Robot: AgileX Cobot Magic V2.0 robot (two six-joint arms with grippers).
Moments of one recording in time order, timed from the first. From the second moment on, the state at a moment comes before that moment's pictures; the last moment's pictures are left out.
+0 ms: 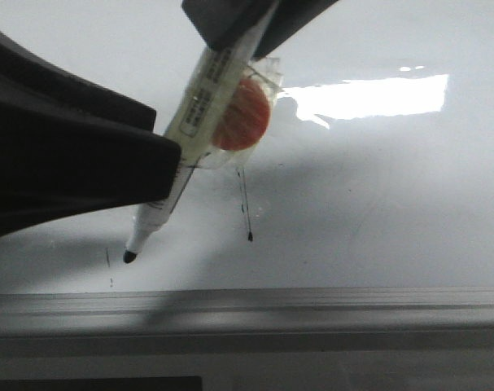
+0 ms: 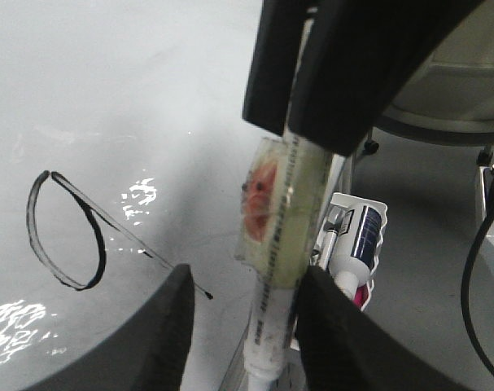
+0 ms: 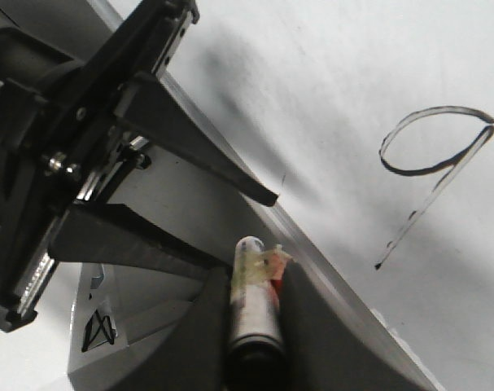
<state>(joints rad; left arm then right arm) -0.86 1.01 -0.37 0.83 -0.42 -0.58 0.89 1.13 -1.03 0.26 0.74 -0.04</state>
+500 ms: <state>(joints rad) -0.86 1.01 -0.37 0.88 -0.42 -0.58 0.89 1.13 -1.03 0.31 0.71 -0.03</state>
